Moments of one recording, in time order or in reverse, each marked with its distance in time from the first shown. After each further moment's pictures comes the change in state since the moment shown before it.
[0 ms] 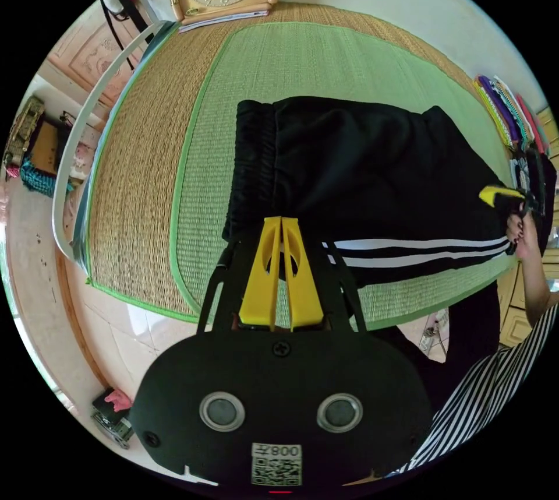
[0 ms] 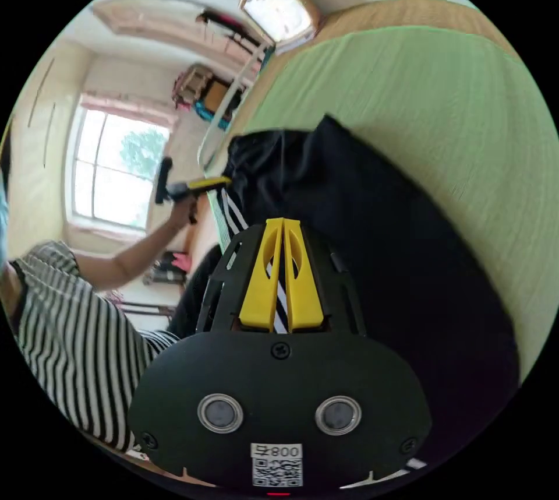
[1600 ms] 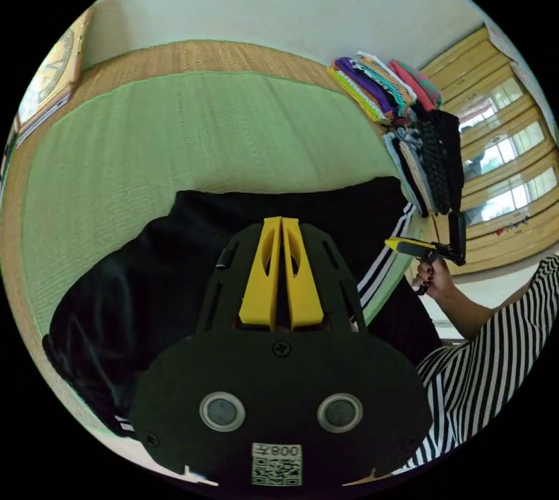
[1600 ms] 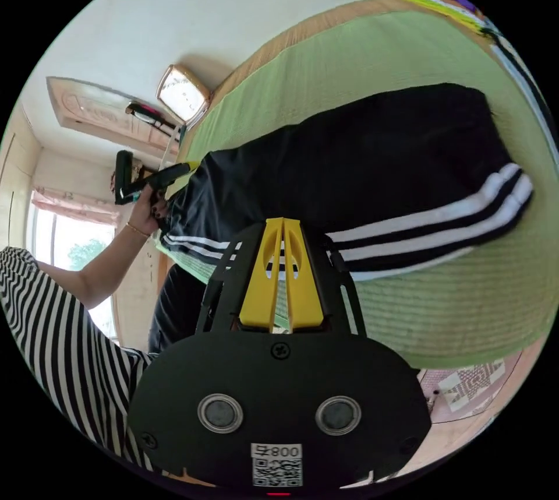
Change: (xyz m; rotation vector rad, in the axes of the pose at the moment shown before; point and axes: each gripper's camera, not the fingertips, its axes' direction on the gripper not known) left arm 0.323 -0.189 0.179 0.121 0.564 0.501; right arm 0.056 0.295 -0.027 0.491 0.177 0.482
